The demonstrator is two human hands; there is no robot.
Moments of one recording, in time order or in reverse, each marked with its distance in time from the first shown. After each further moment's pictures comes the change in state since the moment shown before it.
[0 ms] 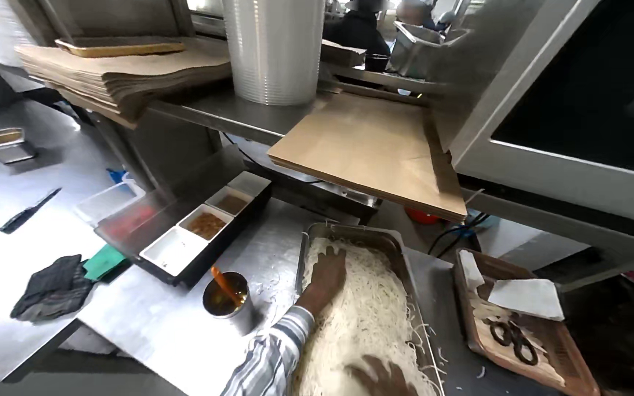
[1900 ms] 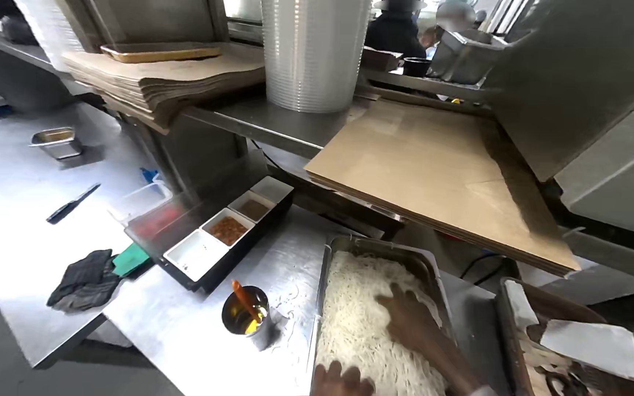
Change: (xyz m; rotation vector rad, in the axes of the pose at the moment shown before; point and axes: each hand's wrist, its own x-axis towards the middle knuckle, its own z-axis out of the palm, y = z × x) left_hand -0.177 -0.022 0.050 -0.020 0.049 0.270; right_hand 0.185 0.021 -0.090 -0.175 -0.225 0.037
